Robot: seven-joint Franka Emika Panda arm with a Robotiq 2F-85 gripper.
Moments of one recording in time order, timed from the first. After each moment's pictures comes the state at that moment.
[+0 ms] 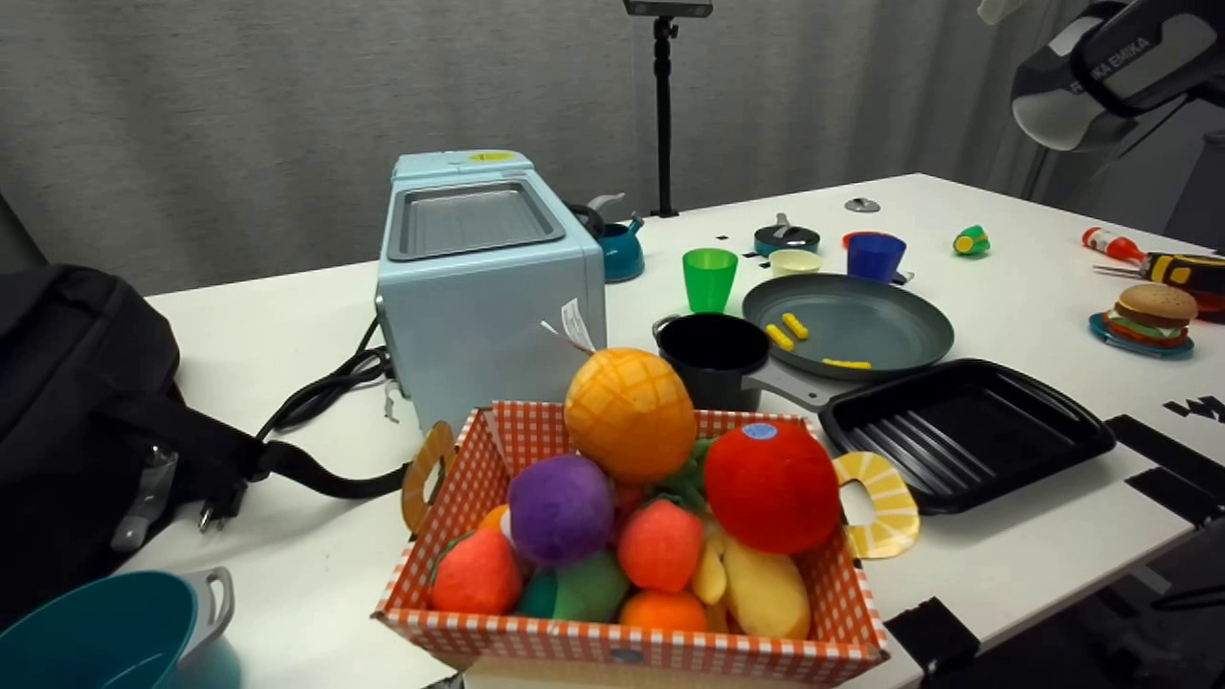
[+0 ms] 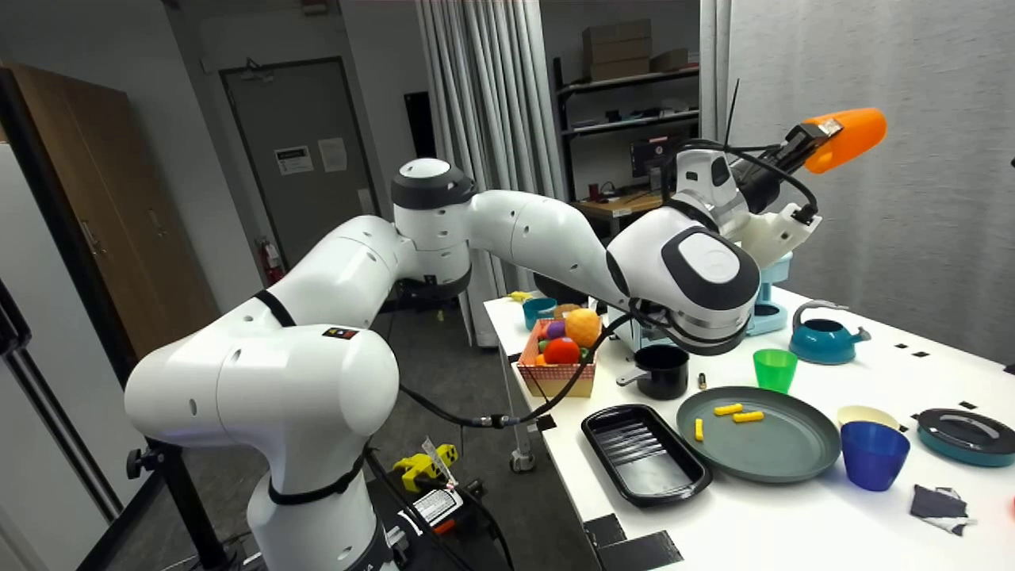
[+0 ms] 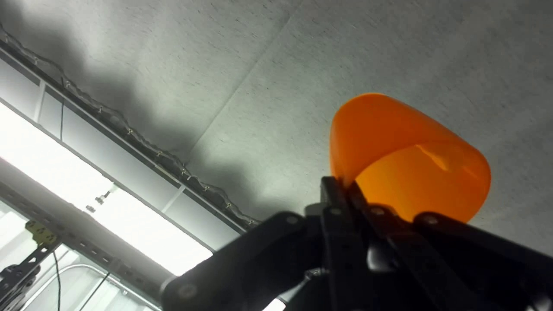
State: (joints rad) arm 0.90 1.28 -1.41 -2.08 0.48 4.22 0.27
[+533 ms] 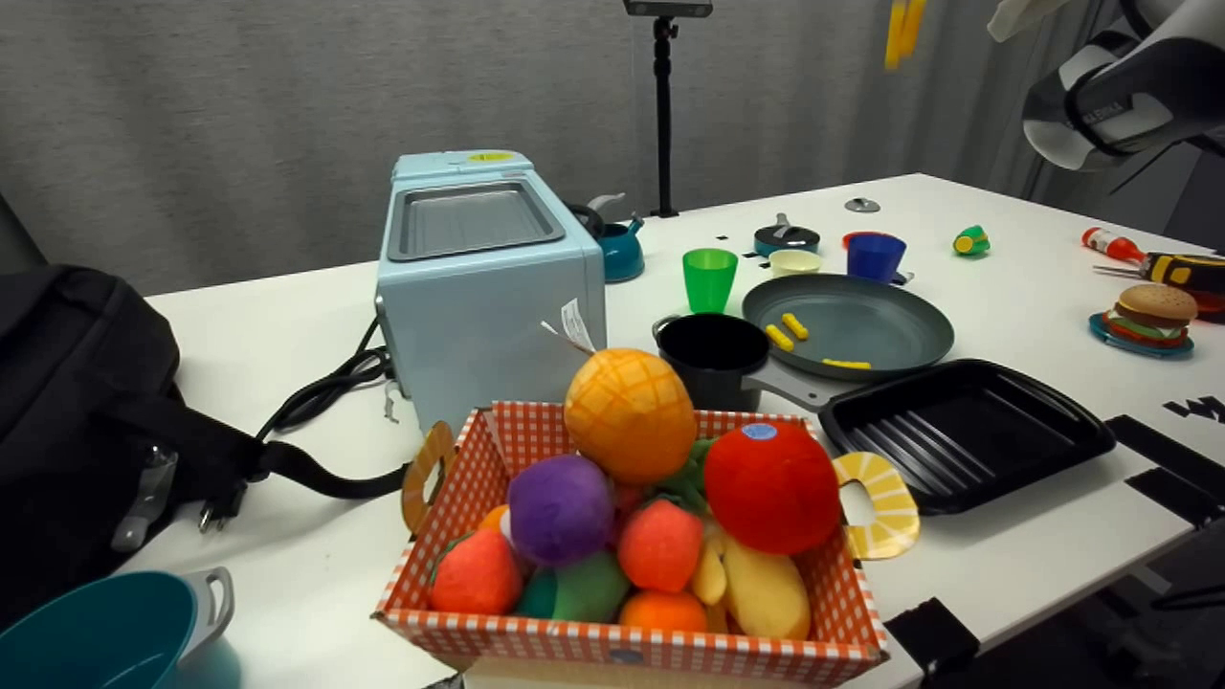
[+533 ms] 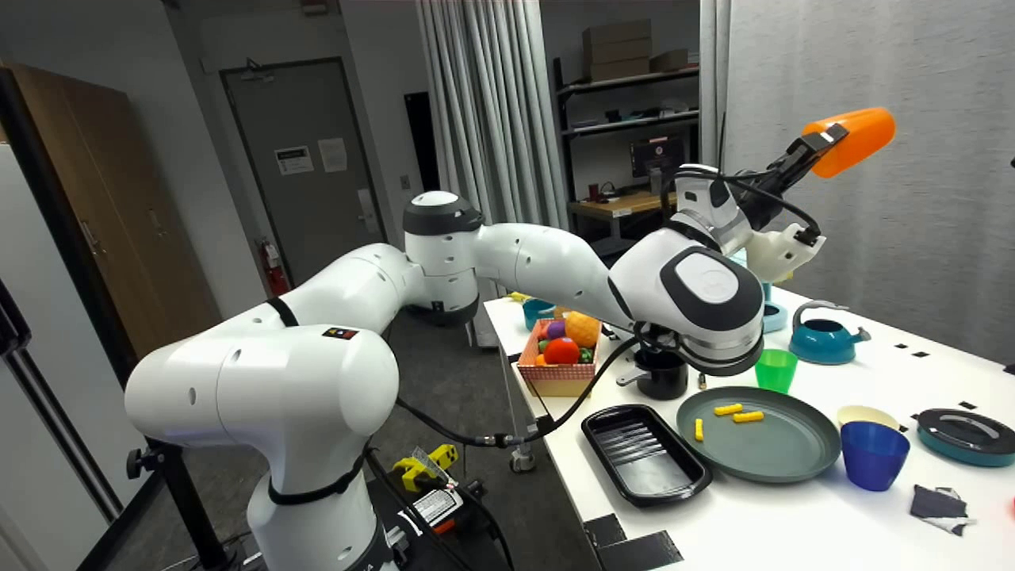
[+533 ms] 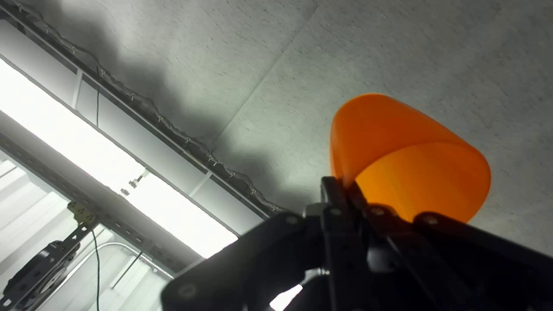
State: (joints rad) arm 0.89 1.45 -1.45 -2.11 0.63 4.22 0.38
